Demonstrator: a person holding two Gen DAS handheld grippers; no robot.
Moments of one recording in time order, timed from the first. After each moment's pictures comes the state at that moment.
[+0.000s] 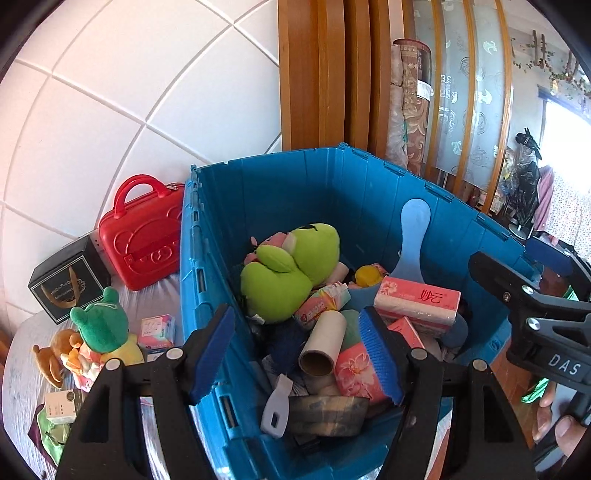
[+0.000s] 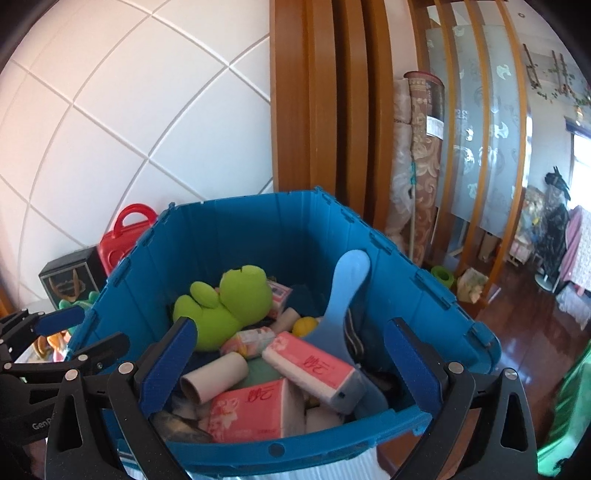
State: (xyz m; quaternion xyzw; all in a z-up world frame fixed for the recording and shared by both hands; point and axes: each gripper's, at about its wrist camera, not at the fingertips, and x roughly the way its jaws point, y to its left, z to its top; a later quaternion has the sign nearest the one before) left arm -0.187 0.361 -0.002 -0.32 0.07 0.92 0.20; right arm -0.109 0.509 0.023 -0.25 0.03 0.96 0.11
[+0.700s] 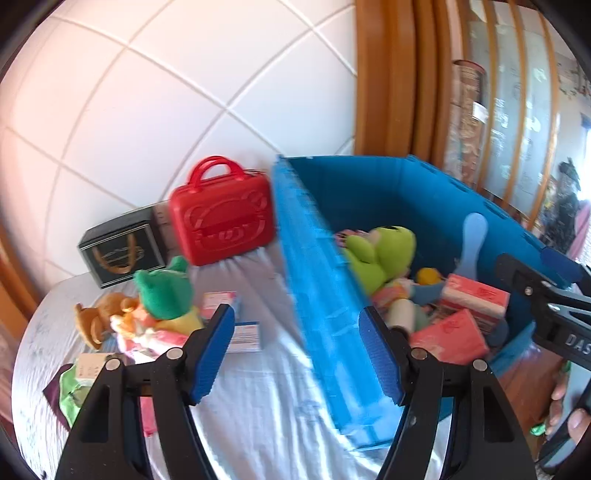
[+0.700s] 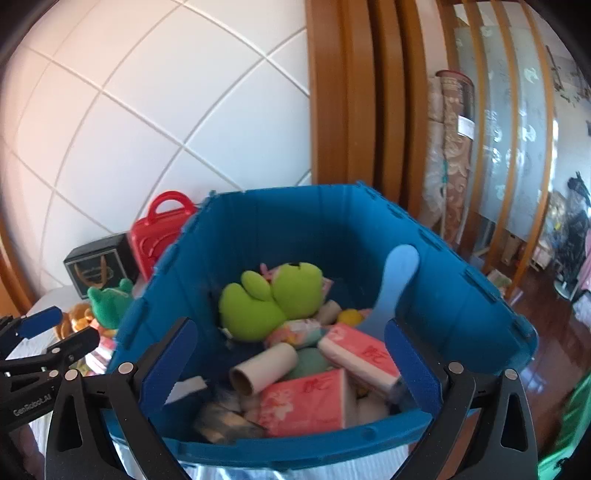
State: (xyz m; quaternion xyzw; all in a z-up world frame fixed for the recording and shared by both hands) left arm -0.168 0.254 -0.004 -0.31 0.03 0.94 0.10; right arm -0.120 0.449 0.023 -0.26 0.03 0.96 0.05
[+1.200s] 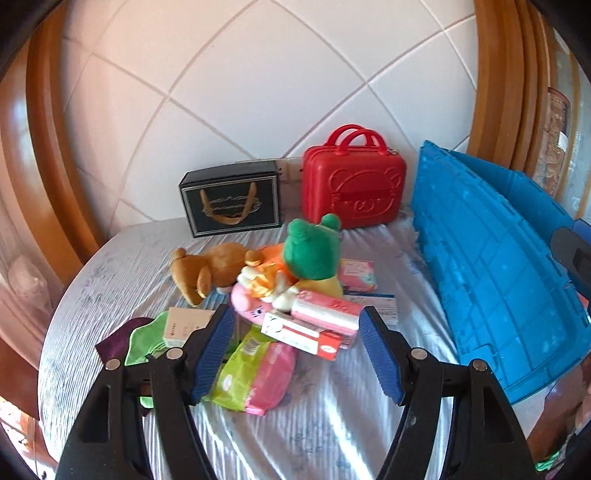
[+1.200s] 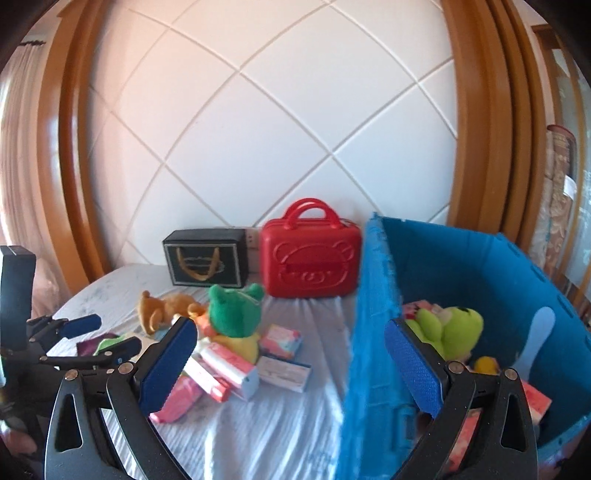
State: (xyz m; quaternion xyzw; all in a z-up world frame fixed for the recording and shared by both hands) left arm -0.173 0.040 -0.045 -0.35 -0.02 0.94 -0.03; right arm -0.152 0.243 0.022 -0.23 -0.04 0.96 -0.12
